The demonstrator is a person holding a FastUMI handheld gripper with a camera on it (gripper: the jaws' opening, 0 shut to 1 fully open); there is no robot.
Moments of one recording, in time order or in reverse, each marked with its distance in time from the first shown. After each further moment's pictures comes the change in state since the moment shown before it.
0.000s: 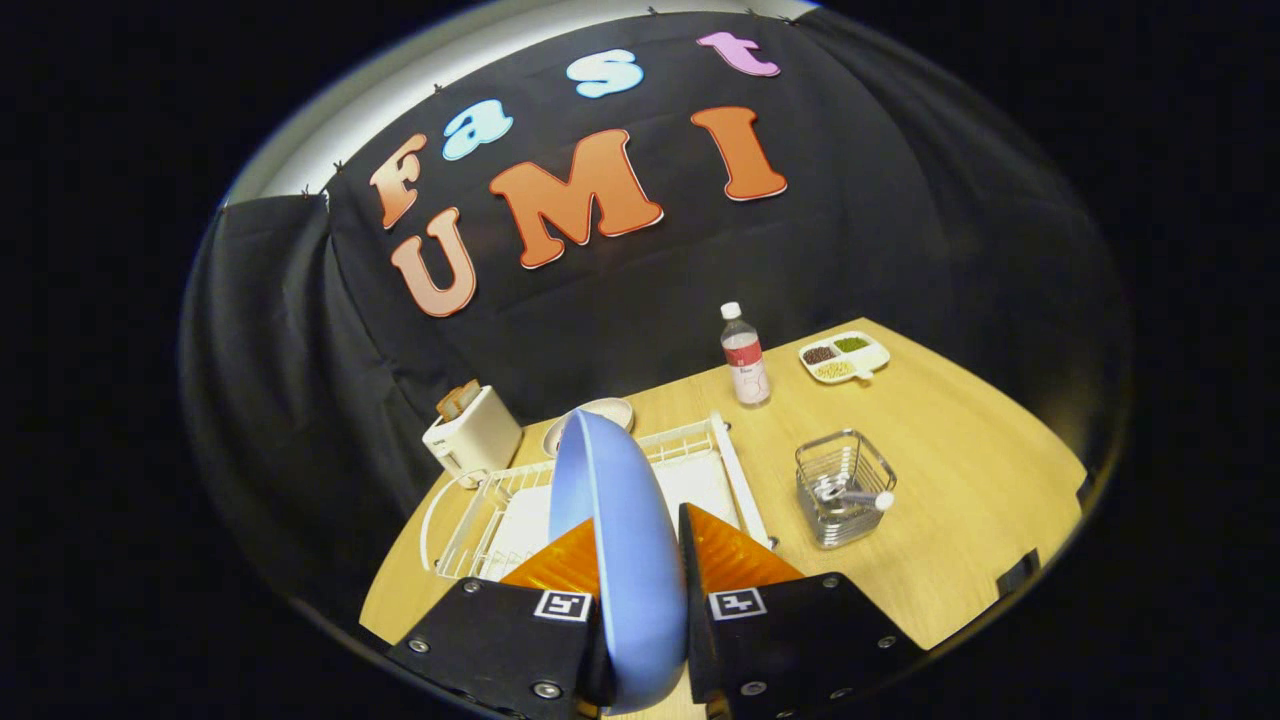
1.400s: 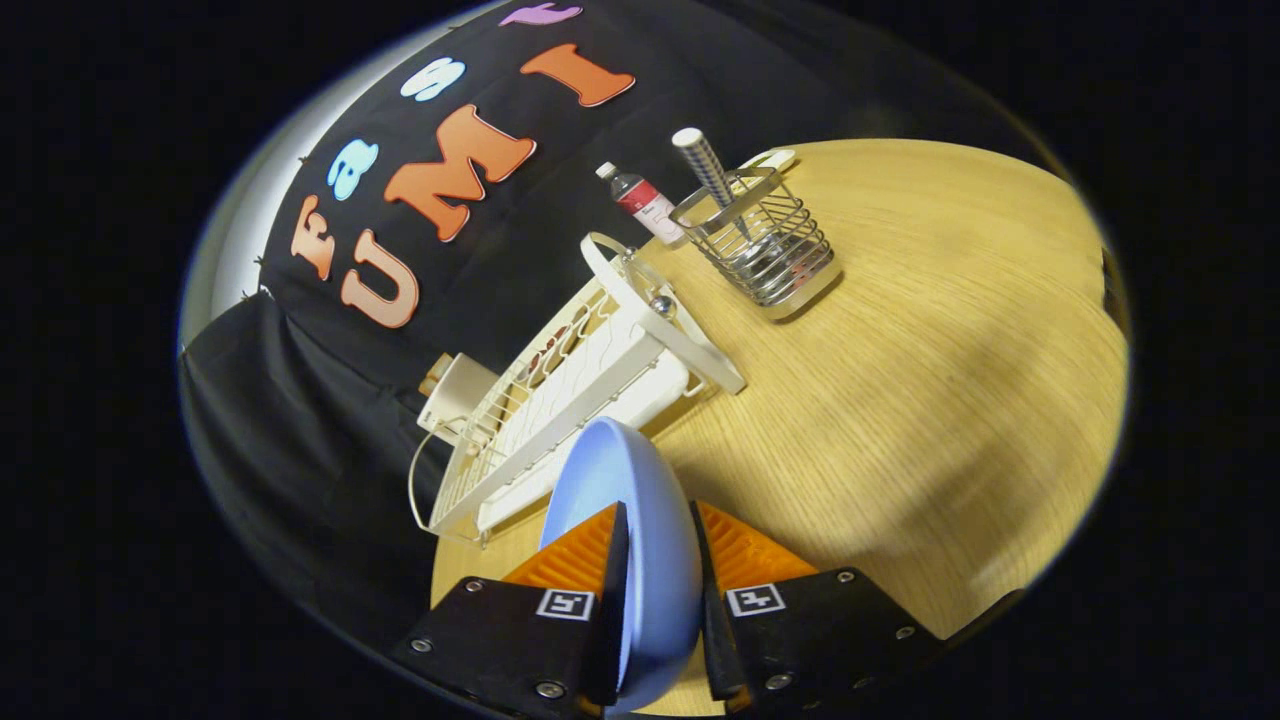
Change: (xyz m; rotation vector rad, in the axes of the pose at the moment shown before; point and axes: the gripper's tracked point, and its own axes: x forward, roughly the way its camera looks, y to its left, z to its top) arm 0.016 -0.060 -0.164 0.352 0.184 -0.003
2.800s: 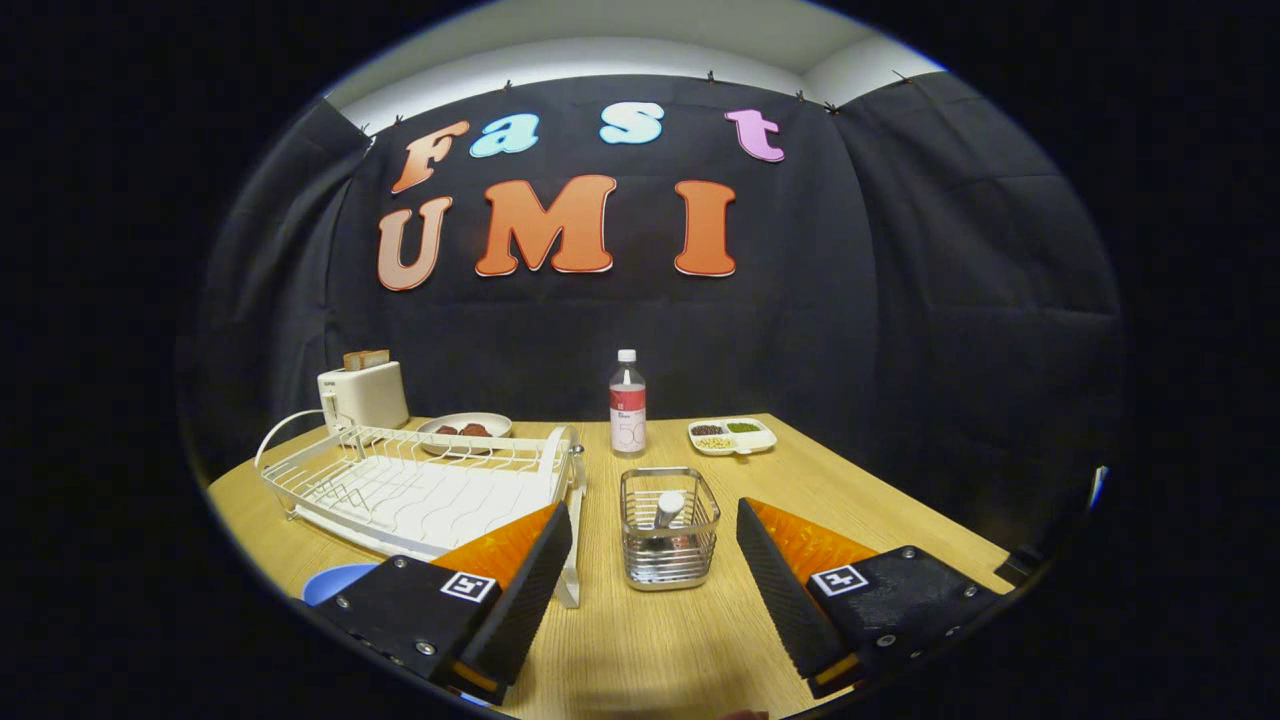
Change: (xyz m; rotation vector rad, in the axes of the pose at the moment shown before) arm -0.037 -0.004 0.186 -0.707 -0.554 -0.201
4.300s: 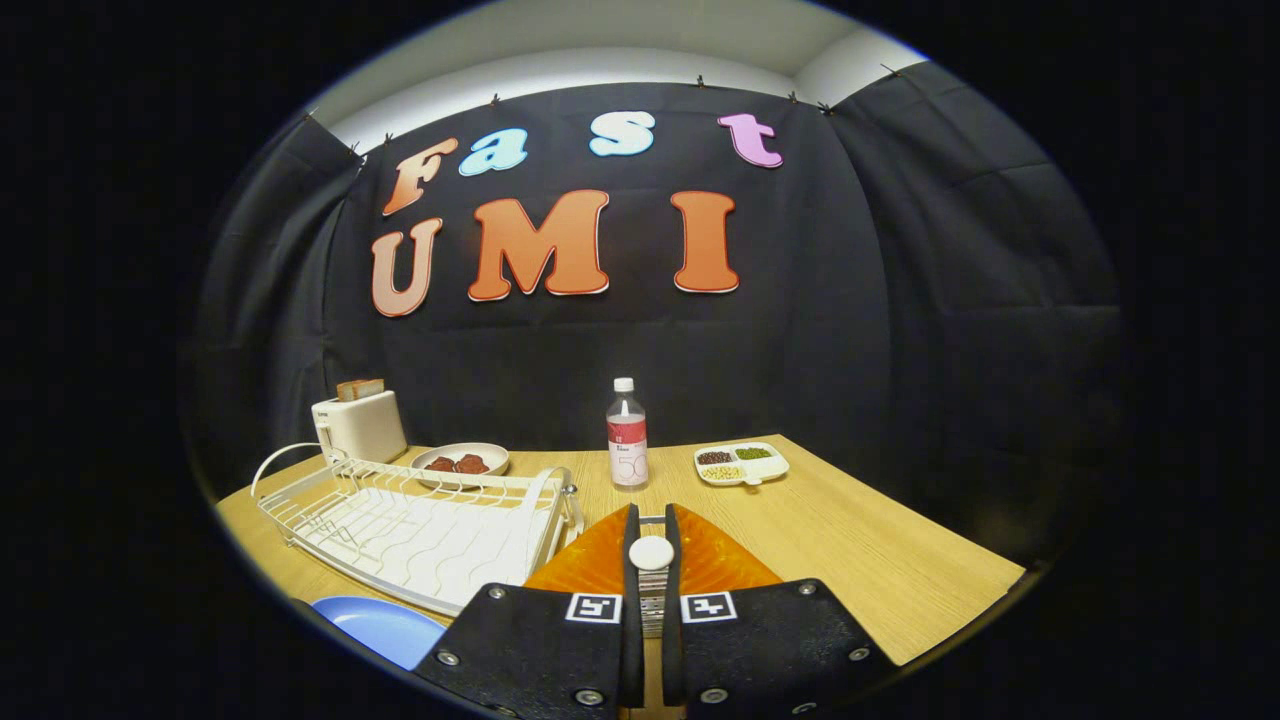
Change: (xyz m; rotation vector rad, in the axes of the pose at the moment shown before) arm 0.026 -0.011 0.032 0.052 -0.047 0.027
